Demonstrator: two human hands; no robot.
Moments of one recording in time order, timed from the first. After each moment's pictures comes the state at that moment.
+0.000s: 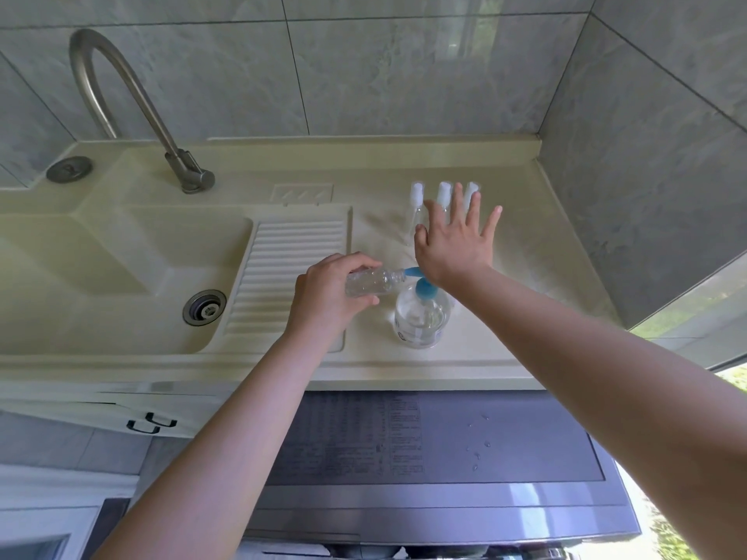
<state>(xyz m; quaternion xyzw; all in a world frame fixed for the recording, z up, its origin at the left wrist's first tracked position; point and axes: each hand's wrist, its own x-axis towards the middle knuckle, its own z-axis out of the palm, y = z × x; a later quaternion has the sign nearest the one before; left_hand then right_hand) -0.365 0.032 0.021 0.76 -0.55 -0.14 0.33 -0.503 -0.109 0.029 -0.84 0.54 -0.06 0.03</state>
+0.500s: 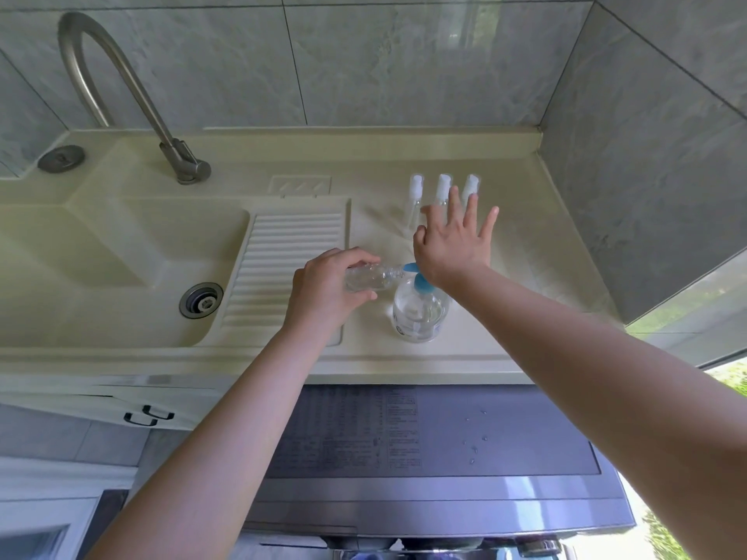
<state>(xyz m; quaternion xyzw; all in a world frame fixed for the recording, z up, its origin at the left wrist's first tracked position) -0.365 0.032 0.018 0.76 -0.55 -0.14 0.33 -0.504 -0.107 0.024 -0.84 0.55 -0.04 0.04</state>
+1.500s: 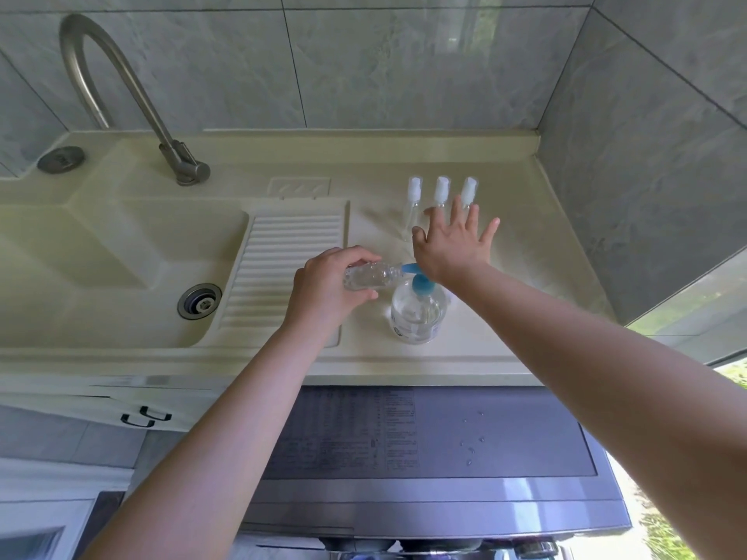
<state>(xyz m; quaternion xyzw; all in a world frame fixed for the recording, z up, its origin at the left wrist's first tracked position) -0.369 0.031 0.024 0.75 -0.54 -0.17 0.35 -0.506 -0.109 0.029 -0.82 0.56 -0.02 0.08</state>
